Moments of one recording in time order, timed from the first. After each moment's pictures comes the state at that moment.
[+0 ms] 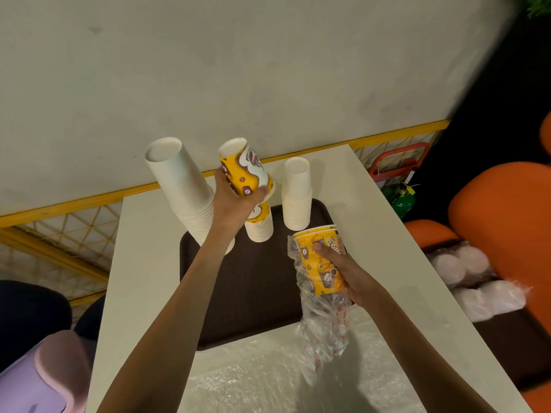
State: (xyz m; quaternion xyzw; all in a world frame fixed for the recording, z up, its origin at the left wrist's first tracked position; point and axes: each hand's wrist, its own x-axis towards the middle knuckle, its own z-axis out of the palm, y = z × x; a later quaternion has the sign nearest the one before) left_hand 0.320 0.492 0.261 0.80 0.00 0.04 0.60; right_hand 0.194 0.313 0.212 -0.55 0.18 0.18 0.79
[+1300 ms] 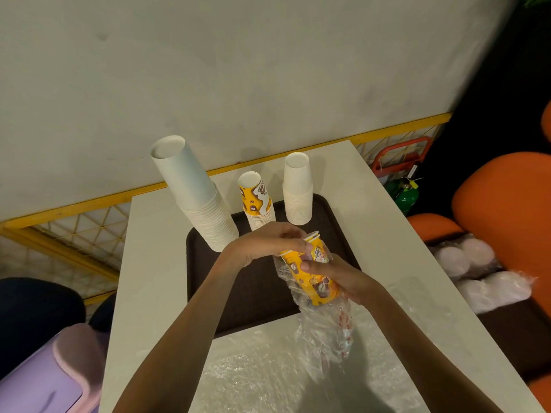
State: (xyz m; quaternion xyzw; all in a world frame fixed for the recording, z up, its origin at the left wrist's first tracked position) left_hand 0.262 0.474 0.263 0.81 -0.17 -0.40 0.39; right_hand 0.177 0.321 0.219 -0.60 0.09 0.28 0.75
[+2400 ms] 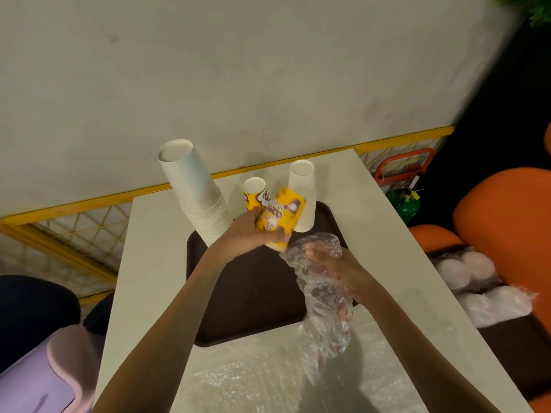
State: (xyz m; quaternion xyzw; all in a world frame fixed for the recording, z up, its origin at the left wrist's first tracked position) left_hand 0.294 0.510 0.245 0.85 -0.10 -0.26 0.45; right_hand 0.194 0.317 0.213 -0.63 0.13 0.17 0.75
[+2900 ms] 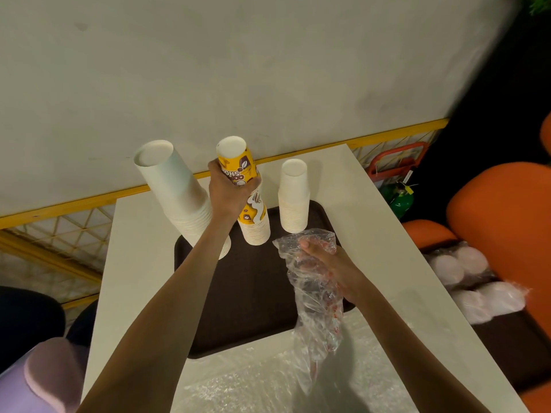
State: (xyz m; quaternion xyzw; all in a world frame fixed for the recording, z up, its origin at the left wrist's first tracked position) left_hand 0.361 0.481 0.248 0.84 0.04 0.09 0.53; right_hand 0.215 0.316 0.202 -0.61 0.17 0.17 0.76
